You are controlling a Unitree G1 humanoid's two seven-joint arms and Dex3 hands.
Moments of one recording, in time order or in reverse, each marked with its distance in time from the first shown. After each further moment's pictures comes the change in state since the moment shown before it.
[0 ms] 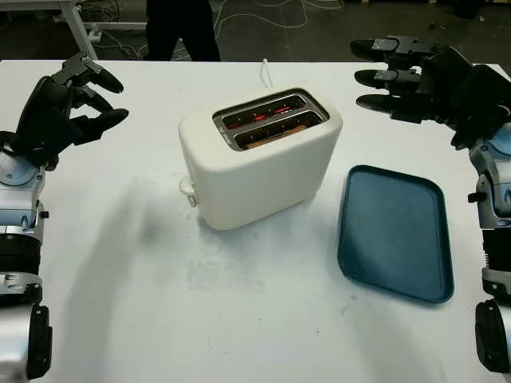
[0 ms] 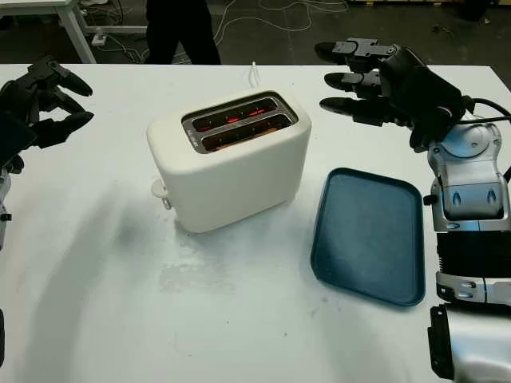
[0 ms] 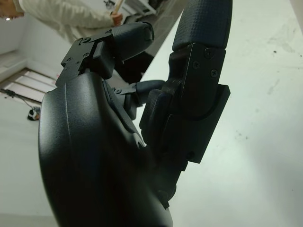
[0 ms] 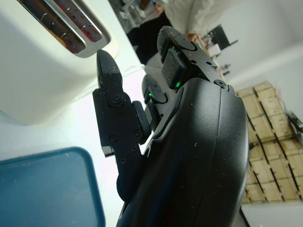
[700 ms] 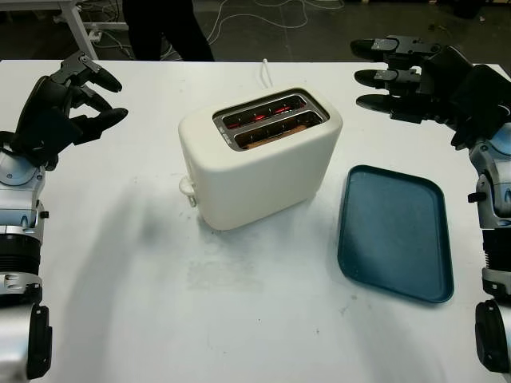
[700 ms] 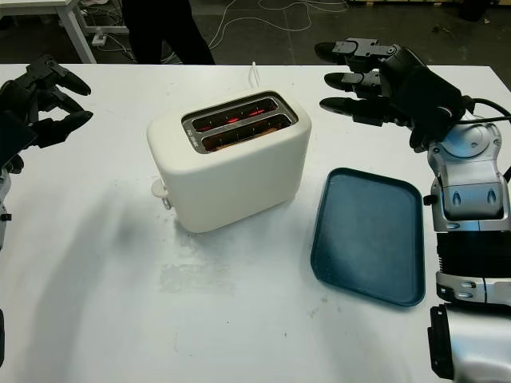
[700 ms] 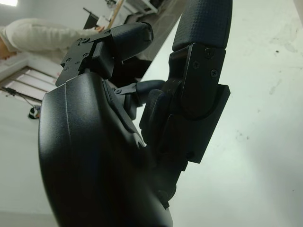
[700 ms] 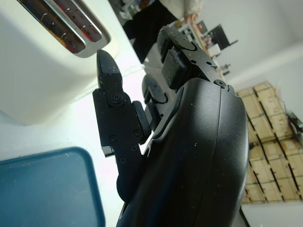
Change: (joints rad) left arm 0.000 0.000 0.000 0.000 -0.001 0.002 0.004; right arm 0.000 0.000 0.000 0.000 0.001 0.000 0.000
